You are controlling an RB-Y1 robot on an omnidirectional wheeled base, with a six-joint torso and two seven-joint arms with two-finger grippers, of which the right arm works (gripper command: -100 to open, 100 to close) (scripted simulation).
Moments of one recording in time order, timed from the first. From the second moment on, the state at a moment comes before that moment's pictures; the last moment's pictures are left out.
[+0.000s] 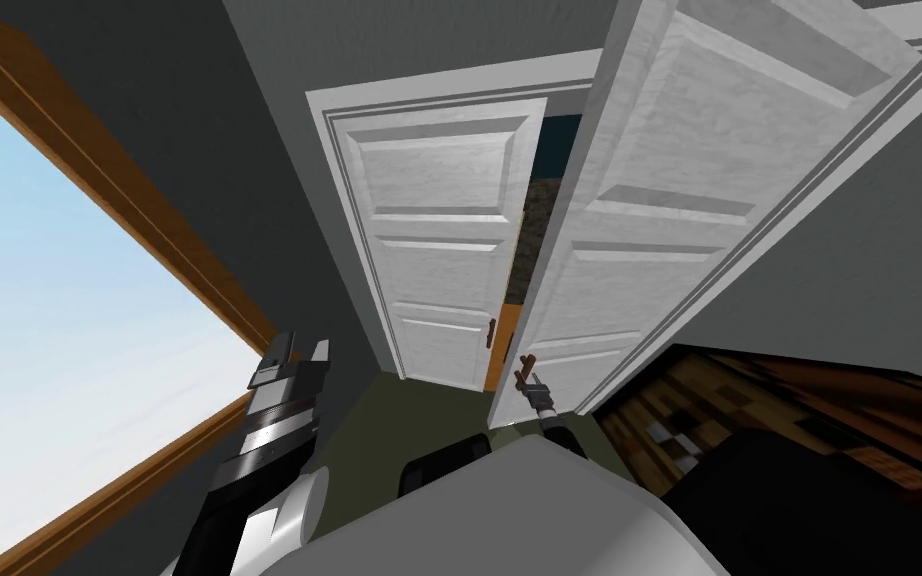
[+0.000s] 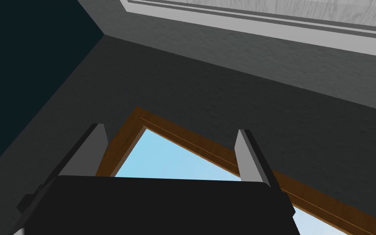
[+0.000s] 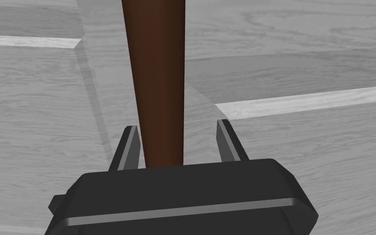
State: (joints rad) arm 0.27 -0.50 0.43 -0.91 -0.84 -0.99 -1.45
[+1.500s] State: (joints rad) arm 0.30 -0.62 0.60 -0.90 -0.73 -1.14 -1.63
